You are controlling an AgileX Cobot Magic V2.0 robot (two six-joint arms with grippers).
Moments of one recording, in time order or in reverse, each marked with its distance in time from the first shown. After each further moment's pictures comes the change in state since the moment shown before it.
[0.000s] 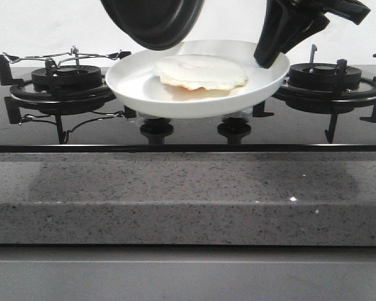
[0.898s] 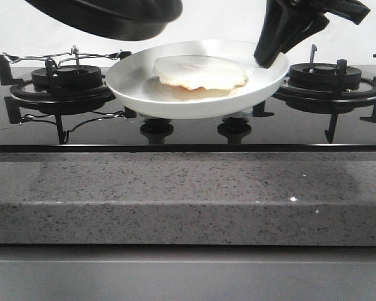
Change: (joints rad) left arm 1.161 -0.484 0.846 -1.963 -0.306 0.876; right arm 0.000 0.000 0.000 0.000 0.000 -0.002
